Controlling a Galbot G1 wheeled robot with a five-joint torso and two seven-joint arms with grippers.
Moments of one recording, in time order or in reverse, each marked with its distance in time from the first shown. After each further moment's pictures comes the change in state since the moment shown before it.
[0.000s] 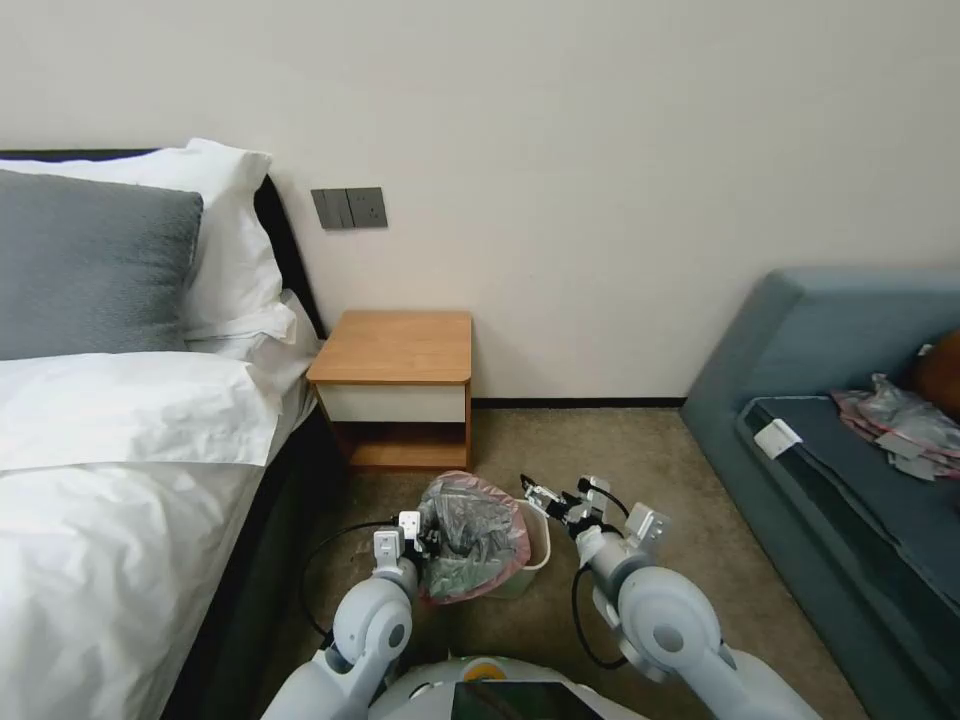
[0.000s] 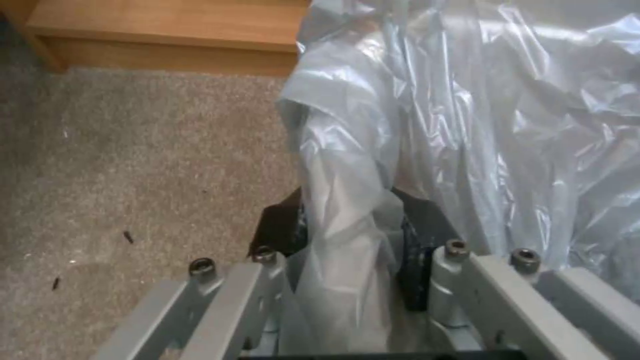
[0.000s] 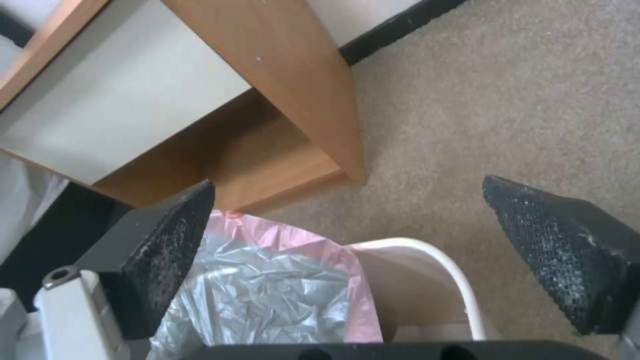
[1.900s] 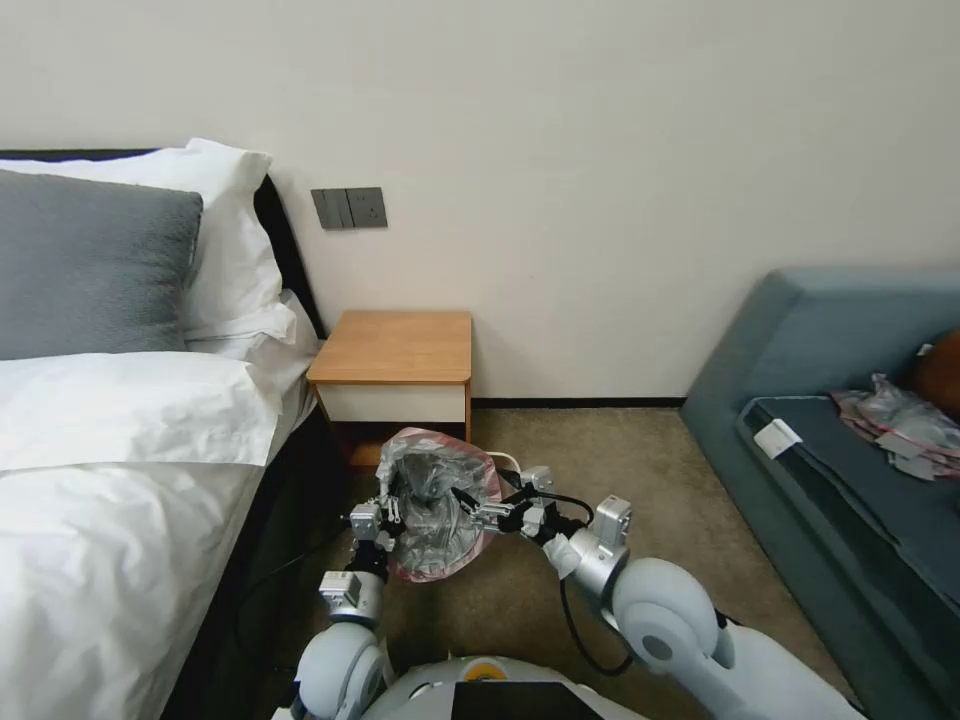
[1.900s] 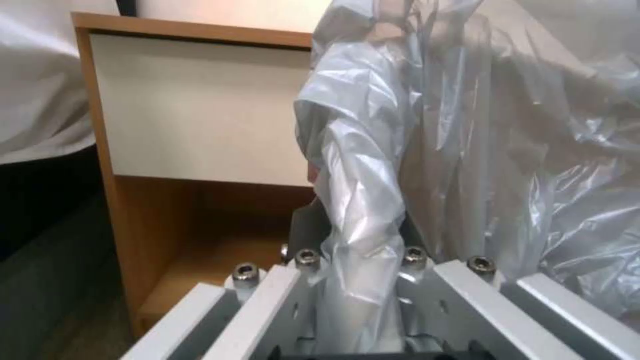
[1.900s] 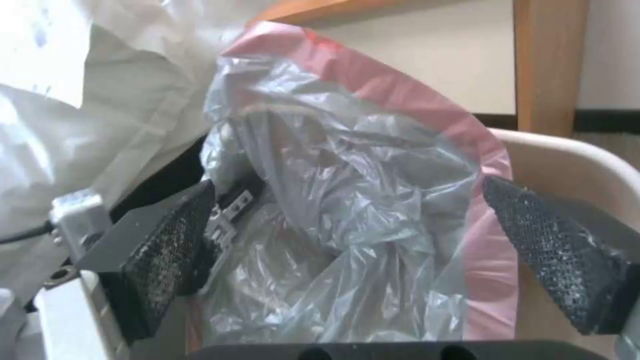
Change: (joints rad) left arm 0.206 -0.041 -0.160 0.019 0.409 -0.797 0.306; right arm 0.138 -0.094 -0.146 0.029 -0.273 -0.120 -0.466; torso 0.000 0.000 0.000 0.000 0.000
